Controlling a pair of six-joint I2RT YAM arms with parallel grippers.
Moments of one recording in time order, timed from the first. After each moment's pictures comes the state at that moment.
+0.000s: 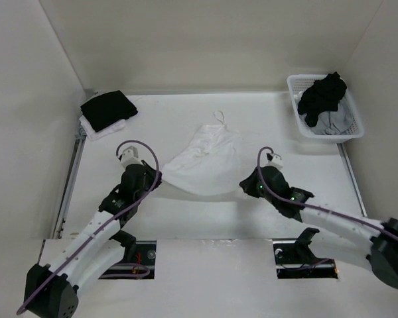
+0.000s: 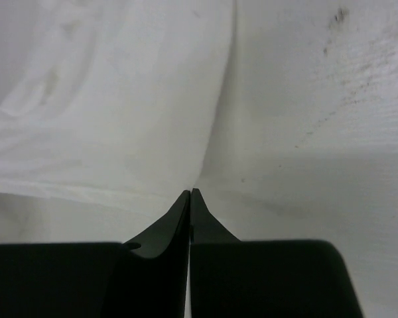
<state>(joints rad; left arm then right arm) -0.44 0.76 0.37 -0.16 -0.24 -0.81 0.76 1.10 0.46 -0.04 0.26 0.98</state>
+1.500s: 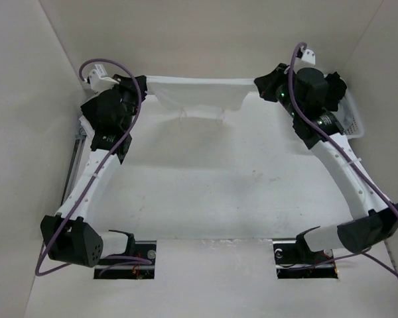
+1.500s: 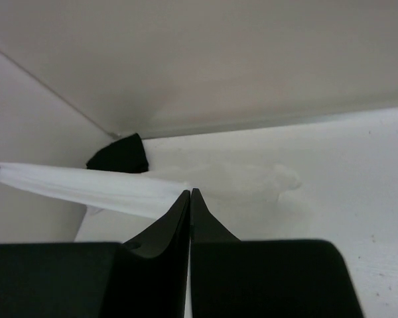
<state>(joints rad) -0.20 1.29 1.18 0.20 -0.17 -0.82 0.37 1.40 1.55 -0.23 0.05 0.50</state>
